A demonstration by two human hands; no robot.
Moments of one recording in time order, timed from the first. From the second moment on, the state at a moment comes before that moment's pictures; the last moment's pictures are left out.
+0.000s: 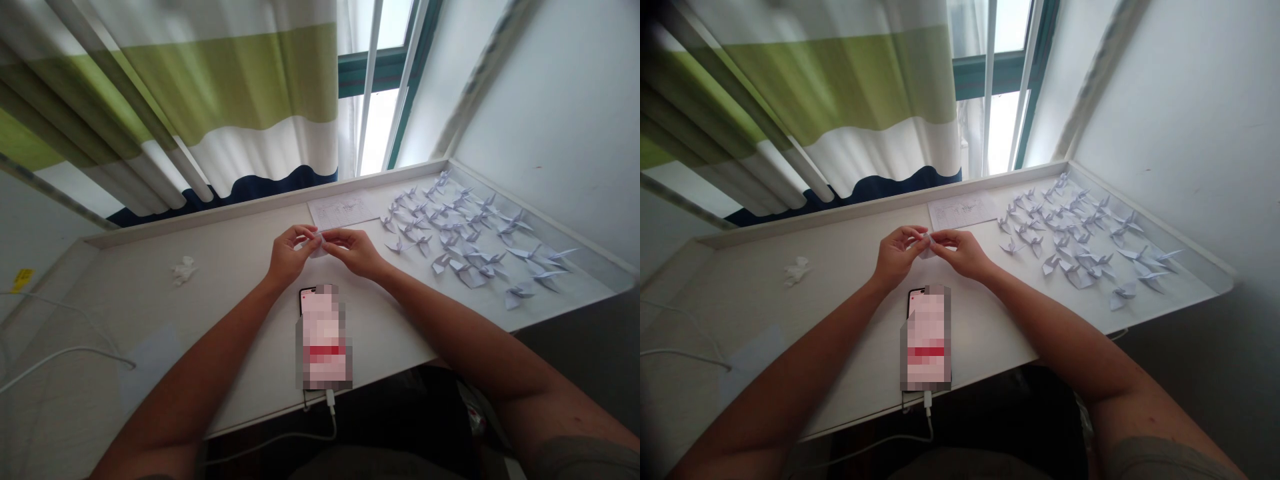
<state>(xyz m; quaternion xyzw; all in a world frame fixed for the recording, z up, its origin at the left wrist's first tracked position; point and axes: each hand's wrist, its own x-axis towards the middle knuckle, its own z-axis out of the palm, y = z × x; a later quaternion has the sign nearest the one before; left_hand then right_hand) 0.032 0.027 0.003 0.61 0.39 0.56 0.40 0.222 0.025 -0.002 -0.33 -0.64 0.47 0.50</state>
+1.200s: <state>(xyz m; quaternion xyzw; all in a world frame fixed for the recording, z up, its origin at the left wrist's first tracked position) 0.028 0.029 -0.007 0.59 0.43 0.48 0.48 0.224 0.038 -0.009 -0.41 -0.64 0.47 0.44</state>
